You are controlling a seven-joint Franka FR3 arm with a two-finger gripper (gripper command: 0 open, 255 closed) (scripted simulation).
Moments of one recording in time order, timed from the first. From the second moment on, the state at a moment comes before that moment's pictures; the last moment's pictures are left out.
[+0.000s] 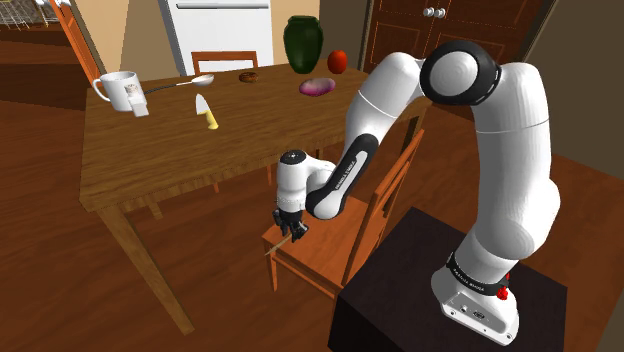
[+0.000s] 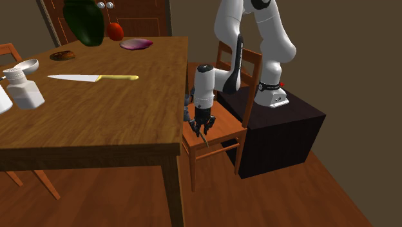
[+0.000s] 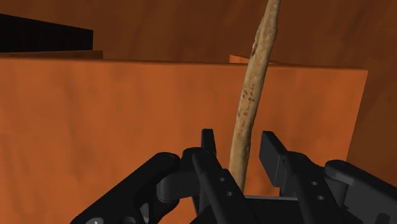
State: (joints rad) arm -0.10 0.52 0.42 -2.25 -0.54 2.74 2.20
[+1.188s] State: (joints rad) arm -0.19 0.39 0.53 -2.28 -0.41 2.65 2.11
